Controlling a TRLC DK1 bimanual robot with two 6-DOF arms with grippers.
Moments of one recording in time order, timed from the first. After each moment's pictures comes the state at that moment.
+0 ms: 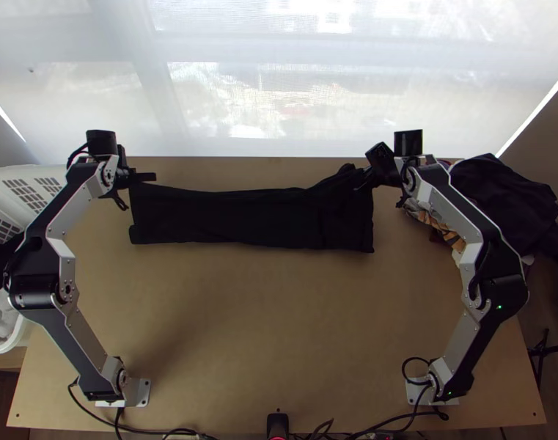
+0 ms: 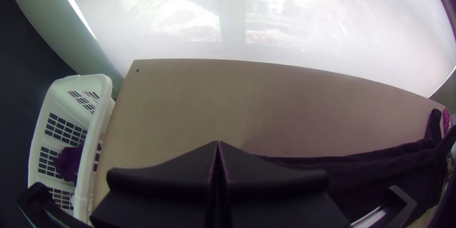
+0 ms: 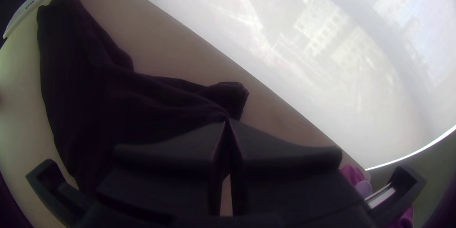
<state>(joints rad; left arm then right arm) 0.10 1.93 1.61 -0.48 -0.15 0.01 0.18 1.96 1.60 -0.37 -0.15 -0.50</state>
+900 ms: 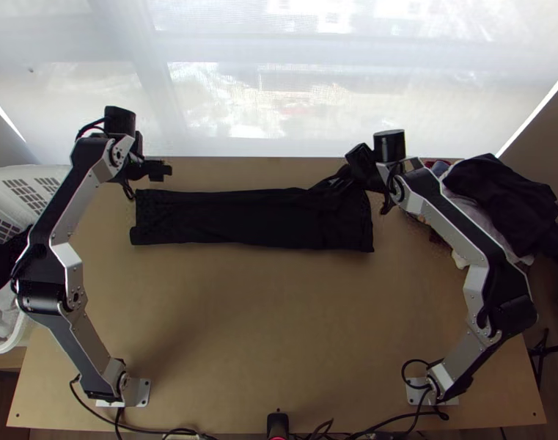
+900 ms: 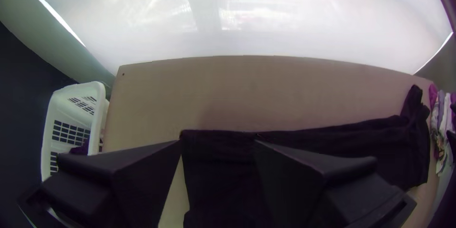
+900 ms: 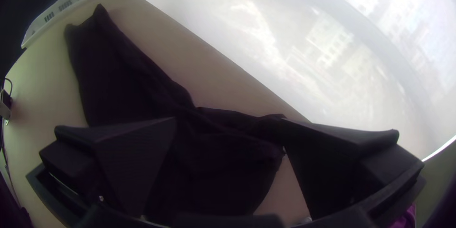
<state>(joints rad) -0.04 1.91 1.85 -0.88 -0.18 -0.03 0.34 1.82 1.56 -0.41 -0.14 -0.37</state>
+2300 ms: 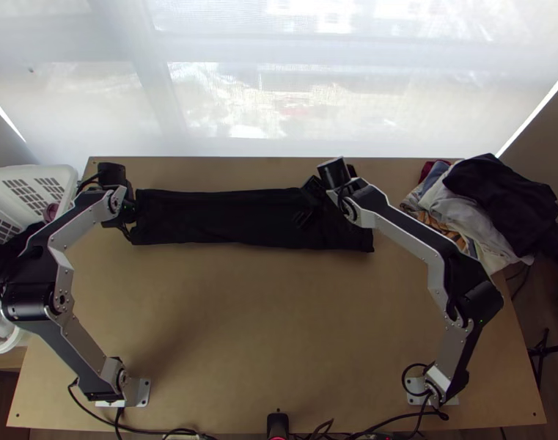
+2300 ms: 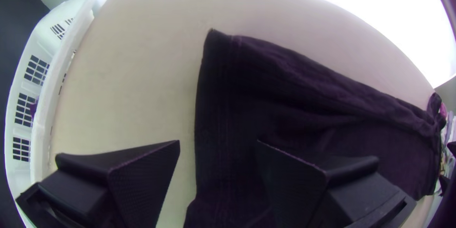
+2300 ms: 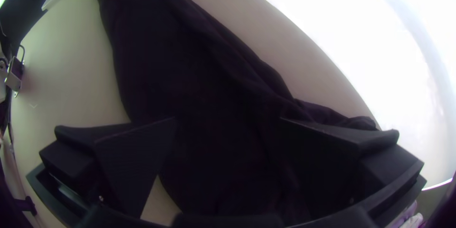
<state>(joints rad) 0.10 1.86 1.31 -0.47 -0.07 -0.11 0.55 1.95 1.54 -0.43 -0.12 -0.34</state>
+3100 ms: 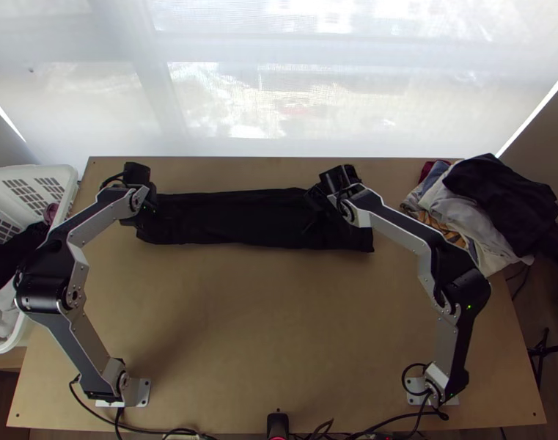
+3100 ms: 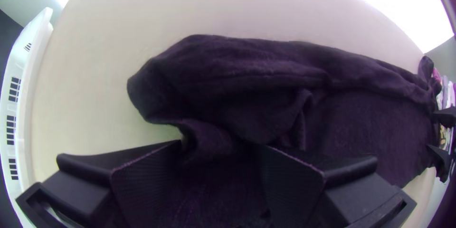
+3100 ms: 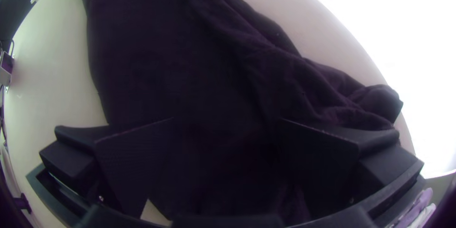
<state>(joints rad) -0.02 1.93 1.35 -0.55 -0.02 -0.10 0.51 2.04 1.51 -0.43 -0.11 -0.35</state>
